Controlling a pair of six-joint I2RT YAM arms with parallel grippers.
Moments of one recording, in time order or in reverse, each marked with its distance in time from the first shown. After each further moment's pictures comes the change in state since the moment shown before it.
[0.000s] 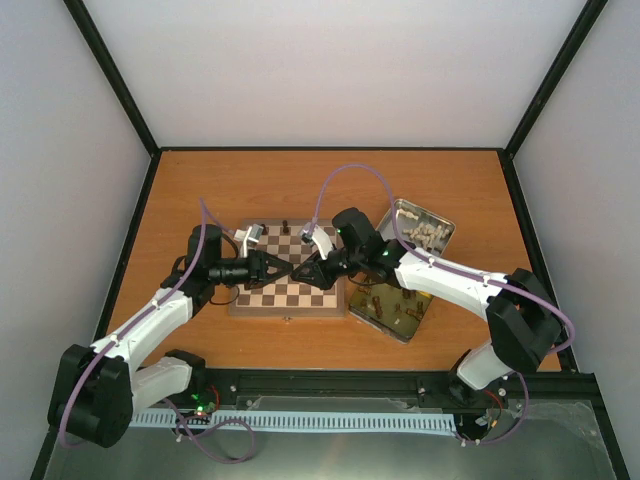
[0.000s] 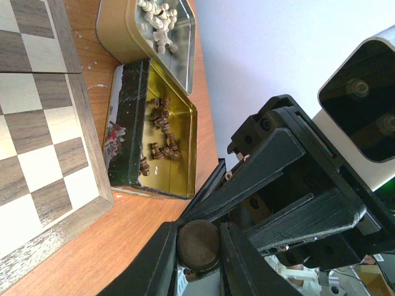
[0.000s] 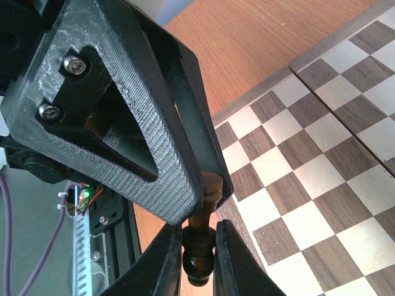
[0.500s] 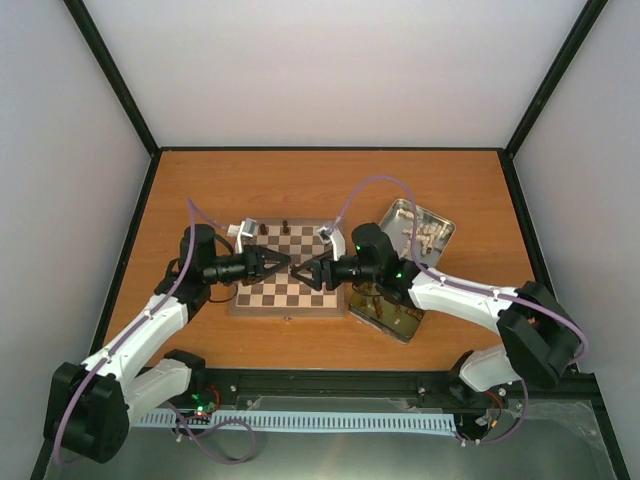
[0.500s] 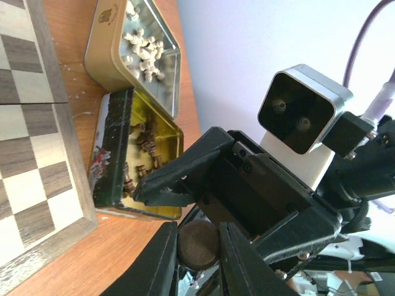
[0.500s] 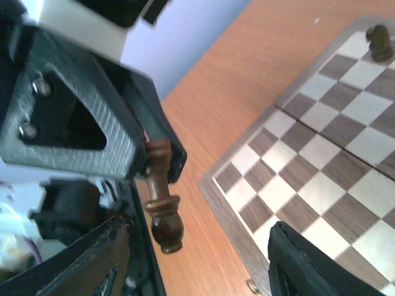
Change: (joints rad) left arm -0.002 -0.078 0.003 0.023 -0.059 -0.057; right arm 0.000 -0.100 -0.225 0.345 0.068 0.291
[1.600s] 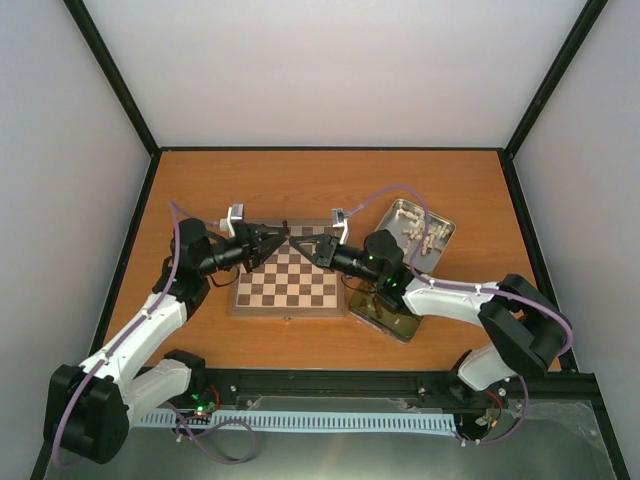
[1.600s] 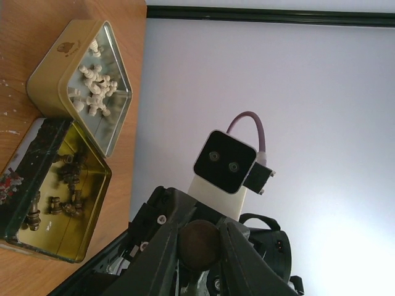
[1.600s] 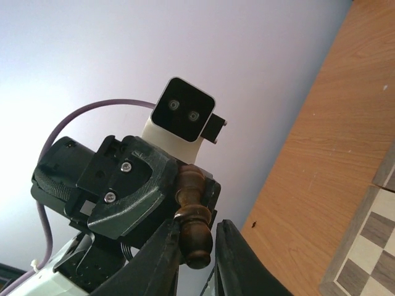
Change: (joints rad) left arm 0.000 -0.013 0.038 0.243 -0.121 -0.561; right arm 0.011 0.065 -0.117 0.694 0.136 0.667
